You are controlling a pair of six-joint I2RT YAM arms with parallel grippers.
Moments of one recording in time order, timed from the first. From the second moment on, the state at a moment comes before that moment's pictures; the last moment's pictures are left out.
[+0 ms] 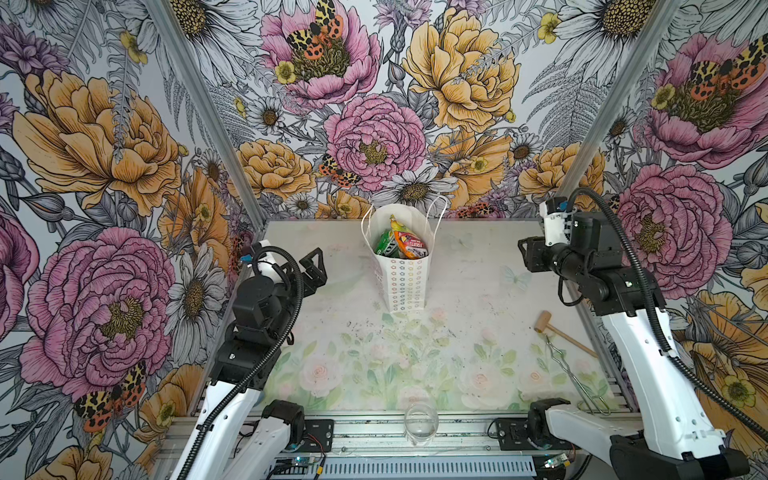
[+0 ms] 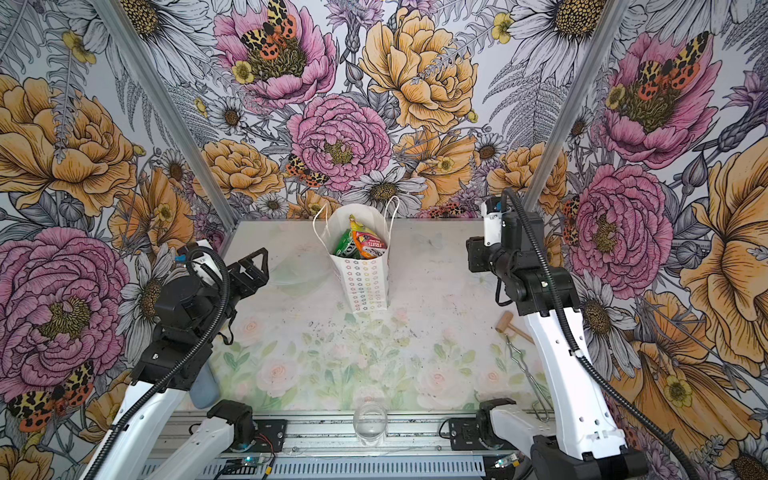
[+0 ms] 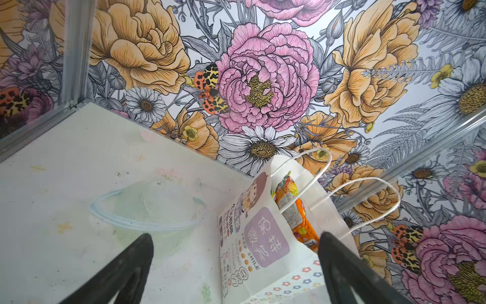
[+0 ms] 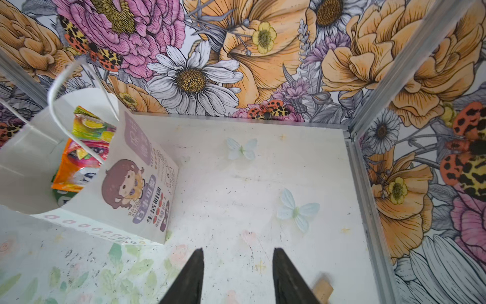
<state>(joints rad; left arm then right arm) -0.23 0.68 0.85 -0.29 -0.12 -0.57 0.09 1.12 1.45 -0.91 -0.05 0.03</state>
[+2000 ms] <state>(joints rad) 0.08 1.24 0.25 0.82 -0.11 -0.13 -0.04 1.52 0.40 0.81 0.05 0.03</state>
